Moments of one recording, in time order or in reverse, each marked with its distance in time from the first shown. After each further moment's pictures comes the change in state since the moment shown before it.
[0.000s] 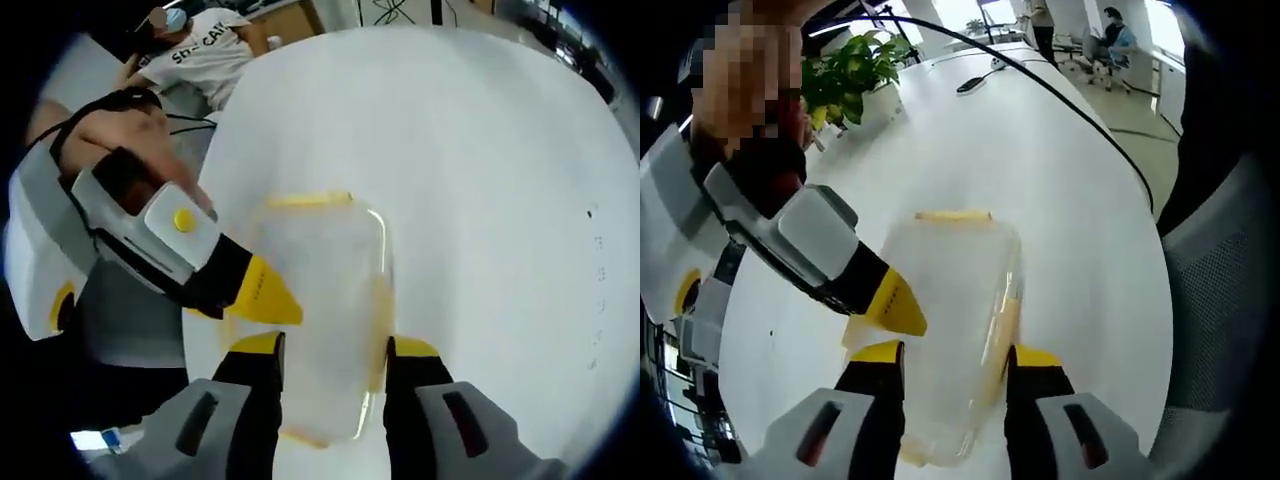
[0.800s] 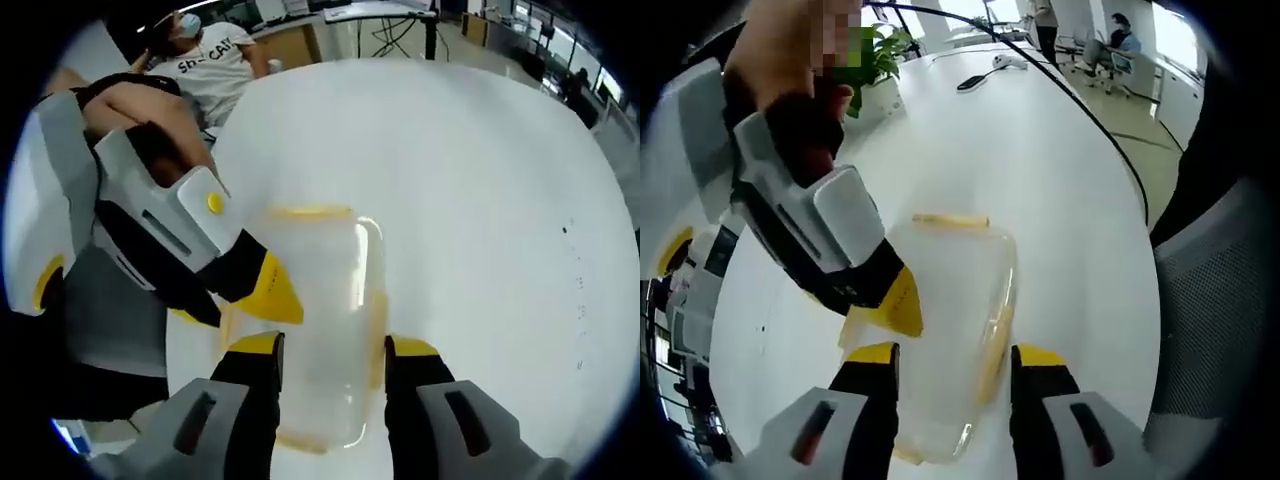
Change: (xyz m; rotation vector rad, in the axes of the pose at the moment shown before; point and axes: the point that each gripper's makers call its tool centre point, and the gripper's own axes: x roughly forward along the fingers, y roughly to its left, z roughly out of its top) left arm -0.003 -0.004 0.003 -0.014 0.032 -0.059; right arm -0.008 0.004 0.002 -0.048 -0.146 -0.112
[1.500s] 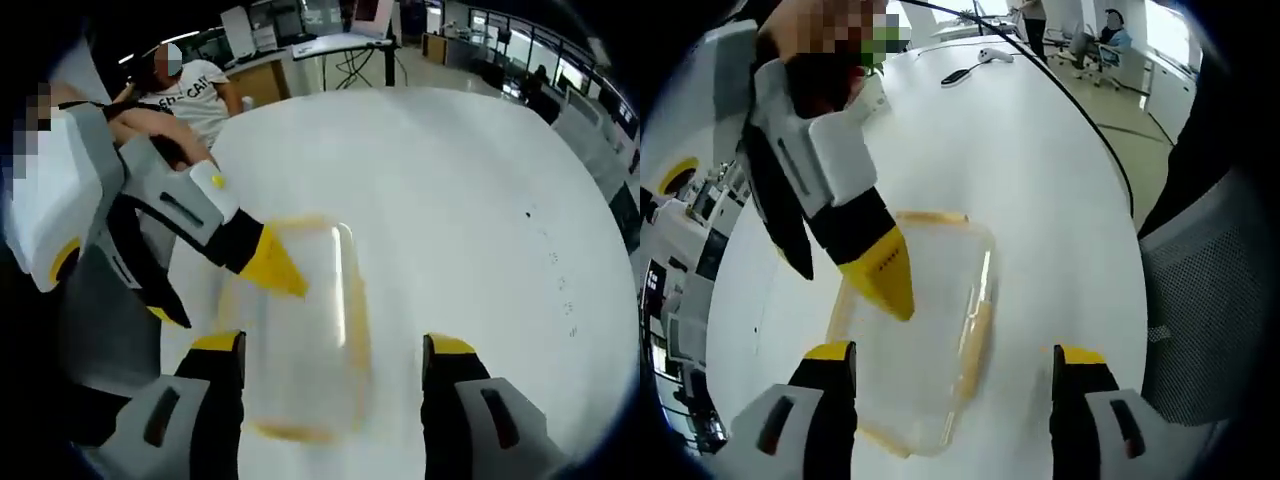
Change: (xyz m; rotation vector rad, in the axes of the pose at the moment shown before) left arm -0.003 -0.012 -0.005 0.020 0.036 -0.043; right arm -0.018 -0.006 -0.011 0.099 -0.167 -0.090
